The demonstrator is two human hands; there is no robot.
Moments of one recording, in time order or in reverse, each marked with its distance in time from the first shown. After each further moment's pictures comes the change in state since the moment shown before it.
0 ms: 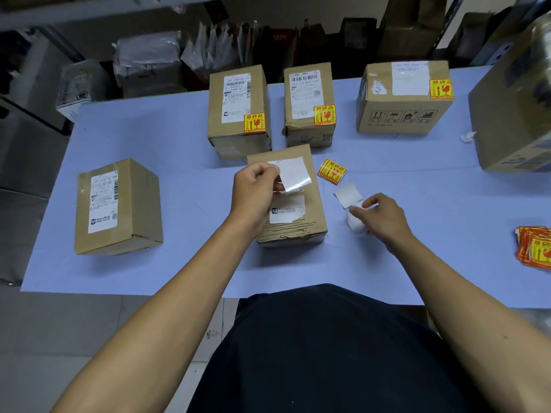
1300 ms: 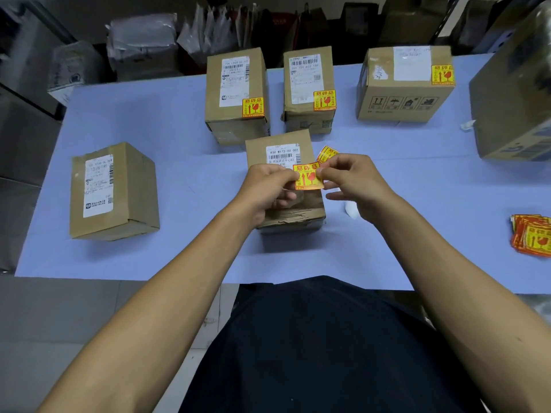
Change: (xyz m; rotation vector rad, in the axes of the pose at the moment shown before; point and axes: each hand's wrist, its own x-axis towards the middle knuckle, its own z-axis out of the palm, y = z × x) left_hand -0.013 -0.002 0.005 0.078 -0.247 -0.192; right_hand -0.049 -0.089 -0.003 0.376 -0.312 -0.151
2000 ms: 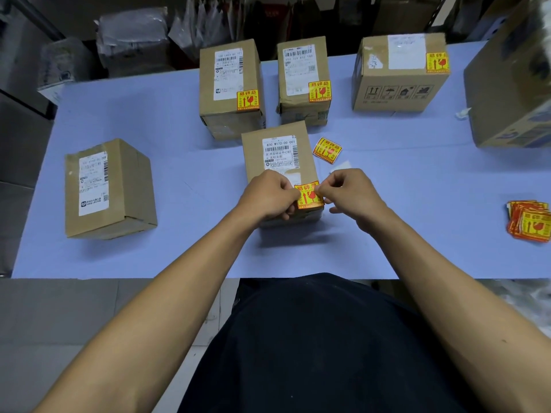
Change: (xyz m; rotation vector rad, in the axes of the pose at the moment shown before) left_hand 0.004 -0.025 0.001 0.627 -0.051 0.065; right_hand -0.006 0.041 0.007 -0.268 0.089 0.015
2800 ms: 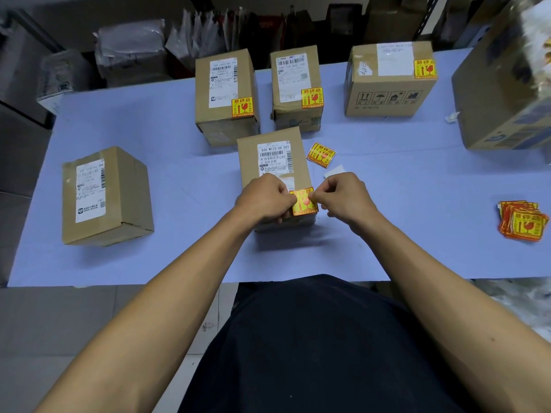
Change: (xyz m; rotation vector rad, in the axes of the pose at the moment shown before) left_hand 0.002 0.005 0.001 0.219 0.007 0.027; right_hand 0.004 0.007 0.003 -0.150 0.065 -0.008
